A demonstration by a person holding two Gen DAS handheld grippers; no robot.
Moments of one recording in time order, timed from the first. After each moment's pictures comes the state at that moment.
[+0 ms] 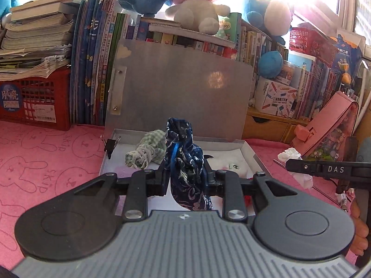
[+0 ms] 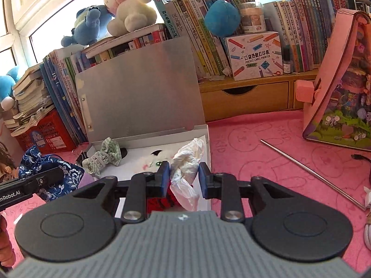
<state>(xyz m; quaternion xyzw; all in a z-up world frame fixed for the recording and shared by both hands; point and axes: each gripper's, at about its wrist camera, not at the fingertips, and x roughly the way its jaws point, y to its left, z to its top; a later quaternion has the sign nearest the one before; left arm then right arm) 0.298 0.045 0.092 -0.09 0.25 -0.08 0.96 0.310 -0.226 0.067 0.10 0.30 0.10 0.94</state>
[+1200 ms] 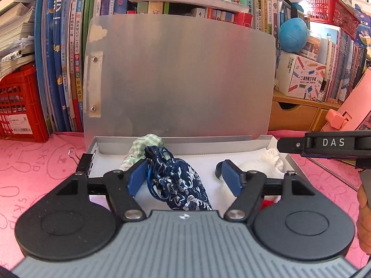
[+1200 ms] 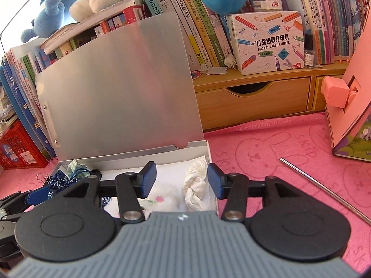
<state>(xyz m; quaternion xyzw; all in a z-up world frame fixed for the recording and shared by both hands) 0.393 0.017 0.056 -0.03 0.27 -0.06 0.96 0.401 -0.207 0.042 0.10 0.32 0.07 0.94</state>
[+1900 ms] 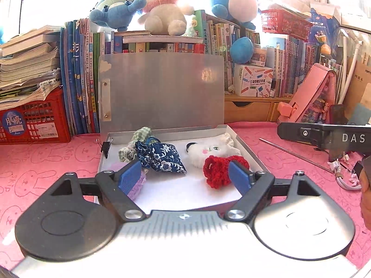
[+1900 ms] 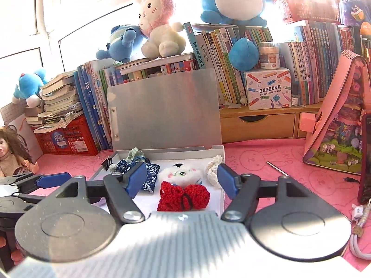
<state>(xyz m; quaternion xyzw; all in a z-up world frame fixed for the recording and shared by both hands) 0.233 0.015 0.111 0.00 0.24 -0.11 0.97 0.239 -0.223 0.104 0.06 0.23 0.14 0.96</state>
